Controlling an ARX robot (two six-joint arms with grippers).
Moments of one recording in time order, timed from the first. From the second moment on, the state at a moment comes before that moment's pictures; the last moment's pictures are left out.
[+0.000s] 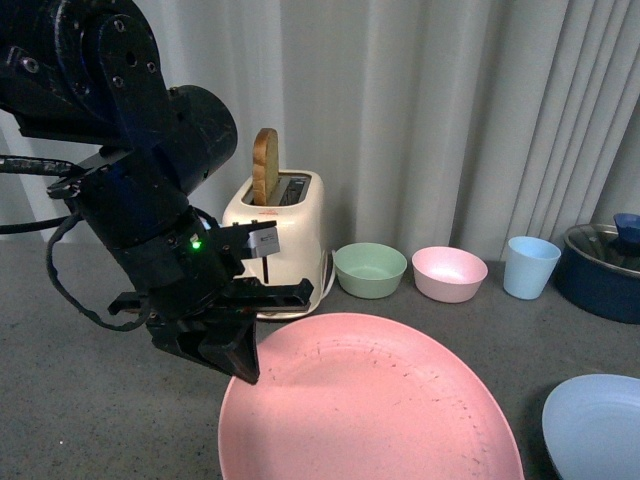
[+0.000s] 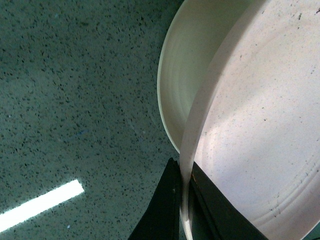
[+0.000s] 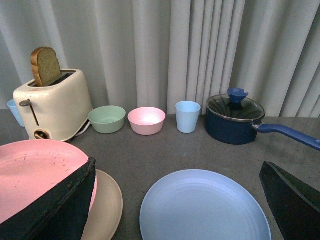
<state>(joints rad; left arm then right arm) -0.29 2.09 1.56 -0.72 0.27 0.01 0.00 0.00 0.01 0.00 0.00 0.00</state>
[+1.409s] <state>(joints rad) -0.37 2.26 1.69 -0.68 0.20 0.00 0.00 0.00 0.01 0.00 0.00 0.00</state>
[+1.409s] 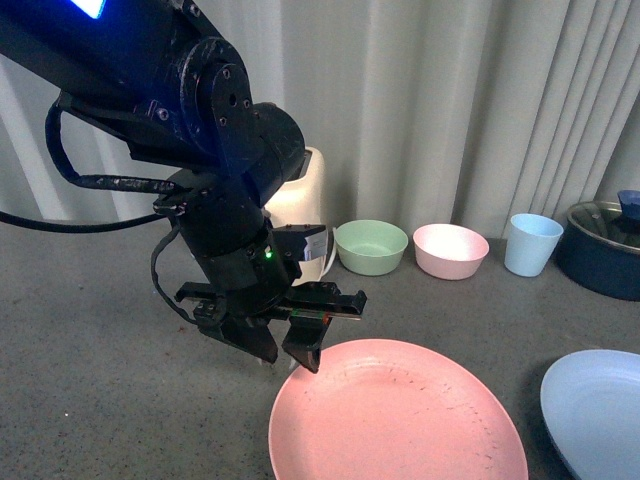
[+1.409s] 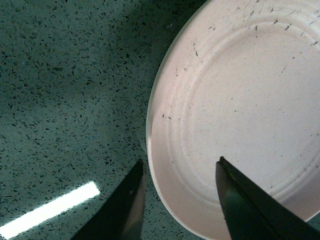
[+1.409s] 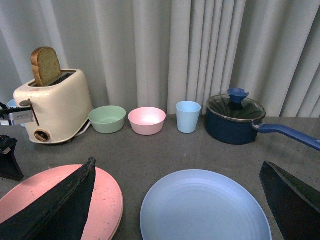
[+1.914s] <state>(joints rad) -0.35 1.84 1.43 -0.36 0.07 0.24 0.00 0.00 0.01 0.00 0.00 0.00</state>
